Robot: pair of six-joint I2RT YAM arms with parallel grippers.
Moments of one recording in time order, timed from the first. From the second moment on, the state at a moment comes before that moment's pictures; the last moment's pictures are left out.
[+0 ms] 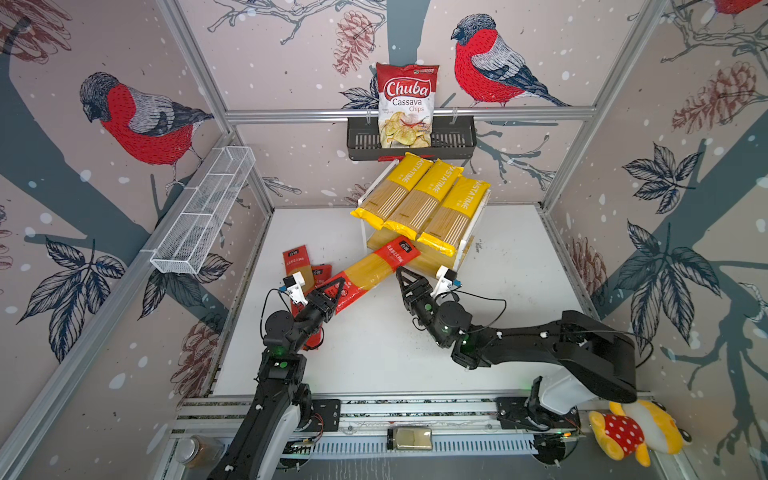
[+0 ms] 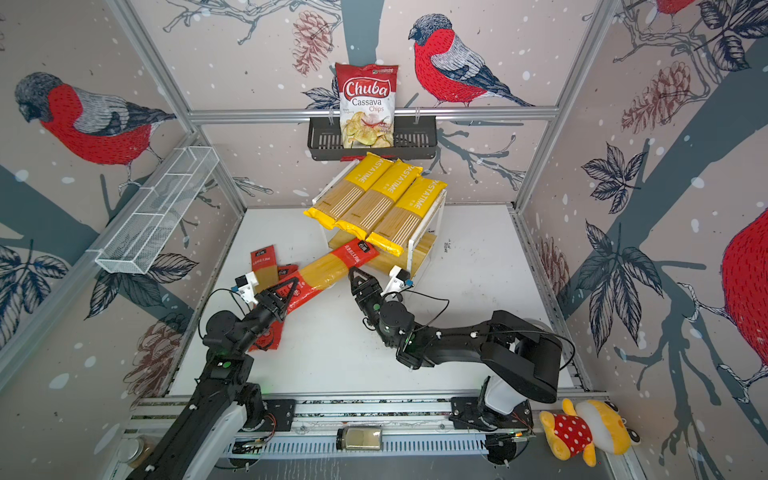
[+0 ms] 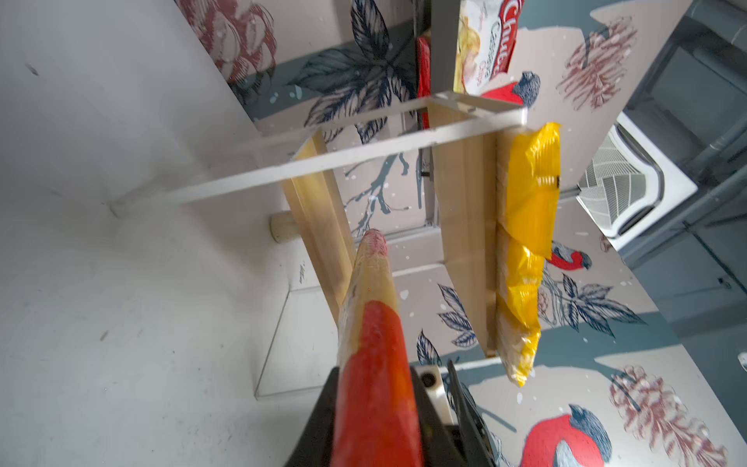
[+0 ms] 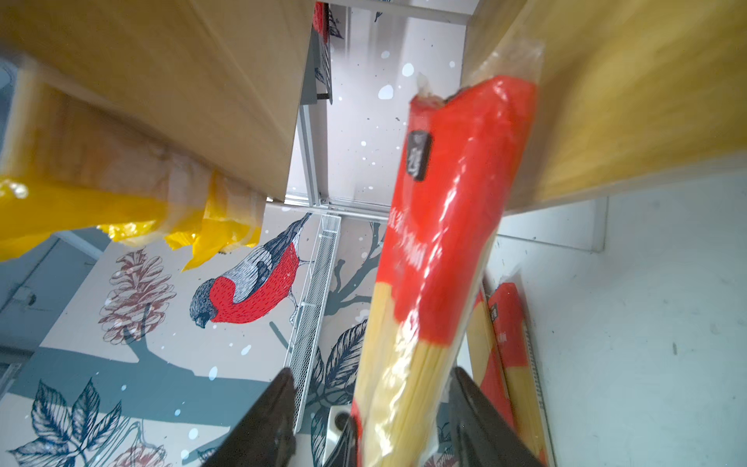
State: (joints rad) left arm -0.08 0.60 0.15 0.51 0.49 -1.36; right arm 1.18 1.55 0.63 1.03 0.53 1.34
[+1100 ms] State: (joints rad) left arm -0.67 1.24 0.35 0.98 -0.40 -1.25; right arm 1.32 1.10 0.38 0.74 0.81 1.13
